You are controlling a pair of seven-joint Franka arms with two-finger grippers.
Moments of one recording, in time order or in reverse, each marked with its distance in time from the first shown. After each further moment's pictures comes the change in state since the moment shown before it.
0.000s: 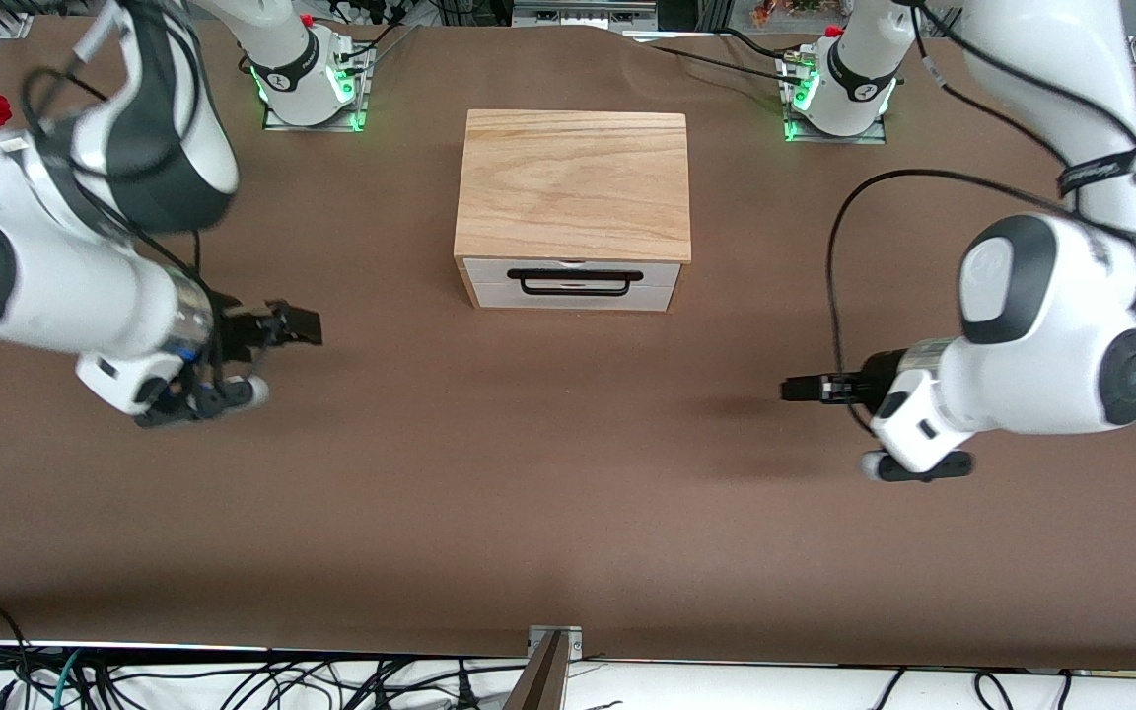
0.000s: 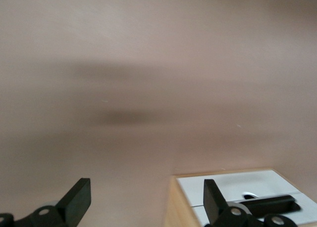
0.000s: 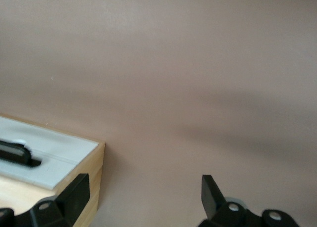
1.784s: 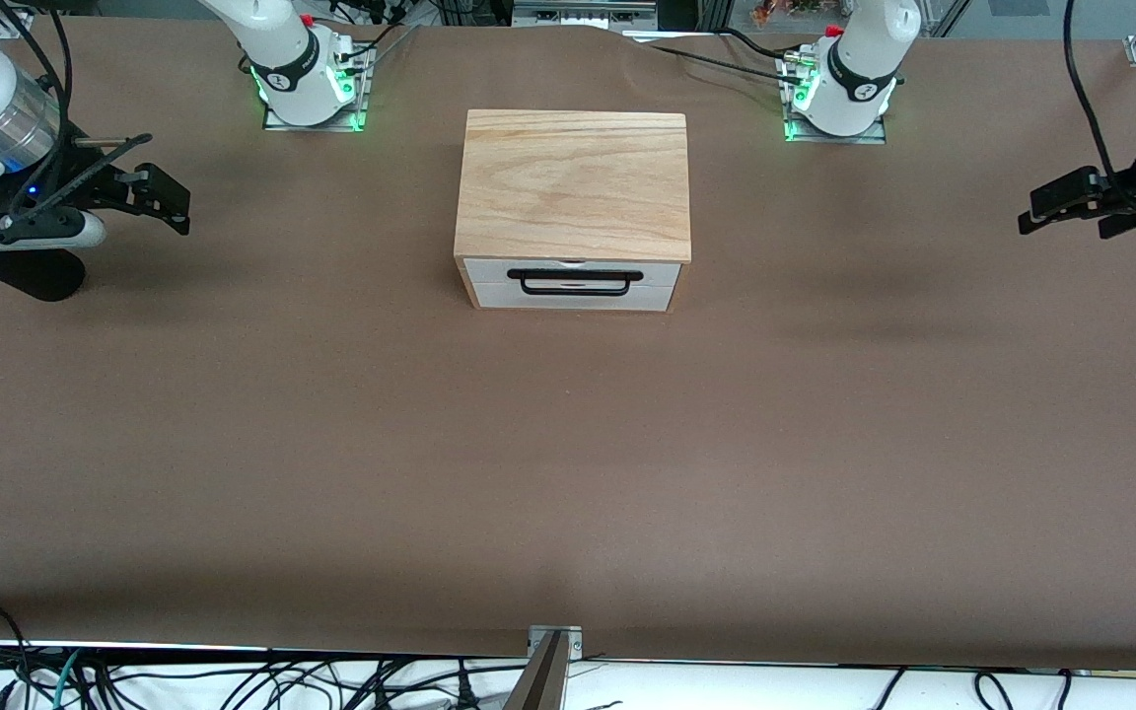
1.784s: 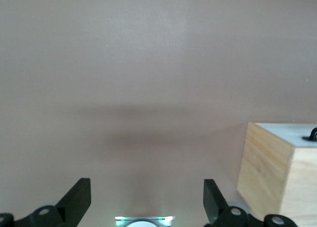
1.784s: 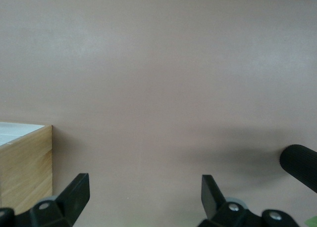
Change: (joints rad) left arm 0.307 -0.610 -0.238 -0.459 0.370 -0.087 0.097; right arm -0.287 -0.451 0.261 -0.424 -0.264 0.098 0.078
